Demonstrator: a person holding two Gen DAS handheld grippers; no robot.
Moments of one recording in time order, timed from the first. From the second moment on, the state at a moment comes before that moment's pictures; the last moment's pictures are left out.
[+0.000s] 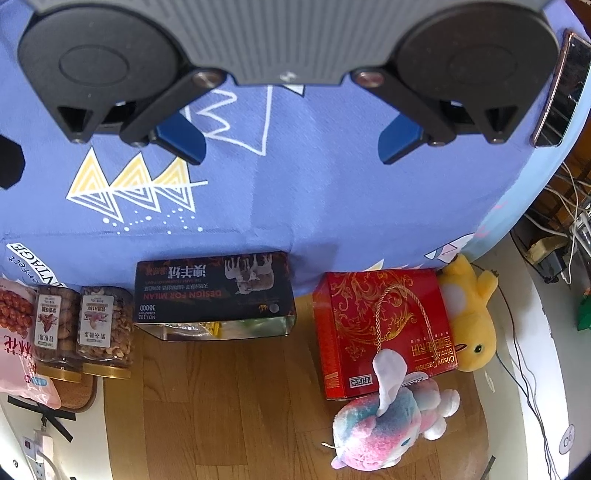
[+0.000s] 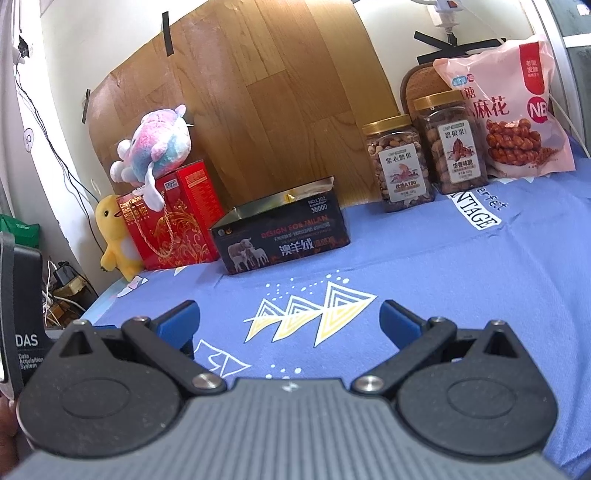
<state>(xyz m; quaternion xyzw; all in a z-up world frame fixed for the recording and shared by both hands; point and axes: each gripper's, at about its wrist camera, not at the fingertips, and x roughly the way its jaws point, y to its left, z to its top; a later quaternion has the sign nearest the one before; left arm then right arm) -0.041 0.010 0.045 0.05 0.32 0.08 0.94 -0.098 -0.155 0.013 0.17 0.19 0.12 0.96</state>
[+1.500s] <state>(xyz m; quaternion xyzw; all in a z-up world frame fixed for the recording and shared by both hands) -0.042 0.009 0.042 0.06 0.33 0.08 0.94 -0.098 -0.155 0.011 0.17 0.20 0.12 0.96</state>
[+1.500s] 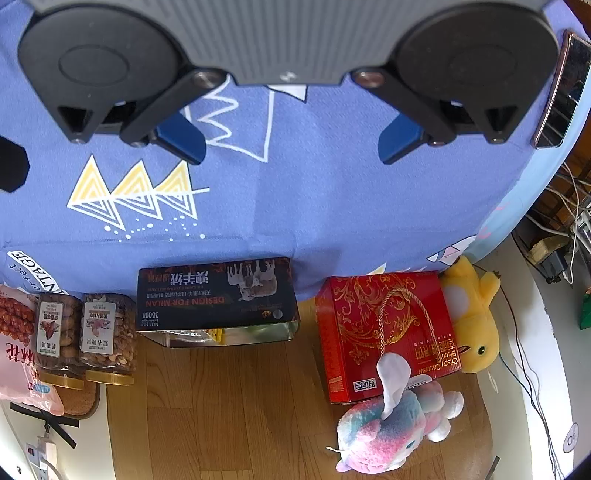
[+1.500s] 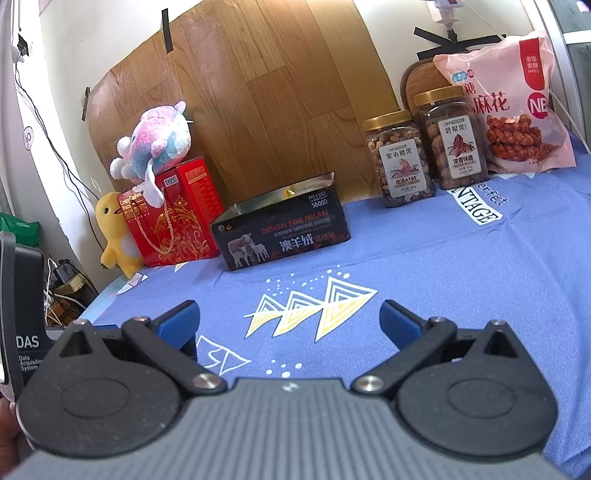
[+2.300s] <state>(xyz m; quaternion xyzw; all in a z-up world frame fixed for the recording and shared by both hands) -0.042 0.008 0.040 0.06 0.33 0.08 0.94 -0.098 -0.155 0.010 0.17 0.20 0.12 0.96</state>
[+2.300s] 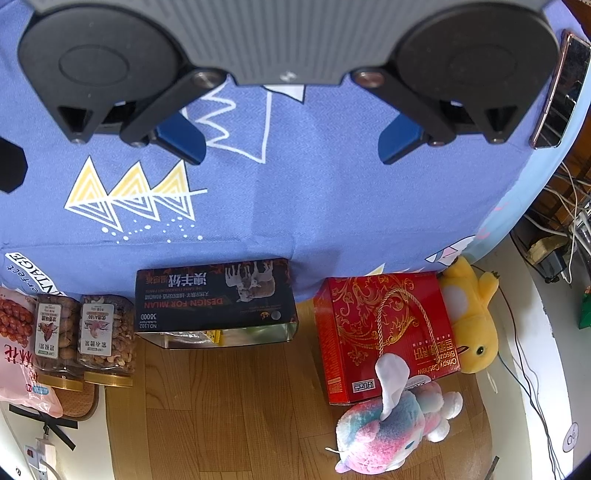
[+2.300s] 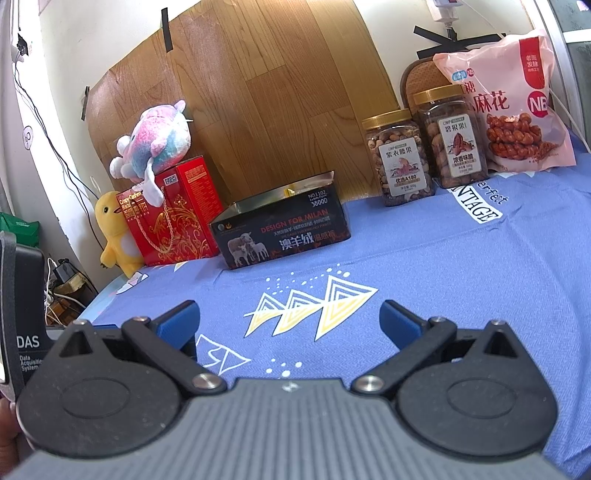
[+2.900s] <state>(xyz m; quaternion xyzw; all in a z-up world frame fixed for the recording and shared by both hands) -0.043 0.008 0.041 0.06 0.33 0.08 0.94 -0.098 -0.154 0.009 0.17 0.20 0.12 0.96</state>
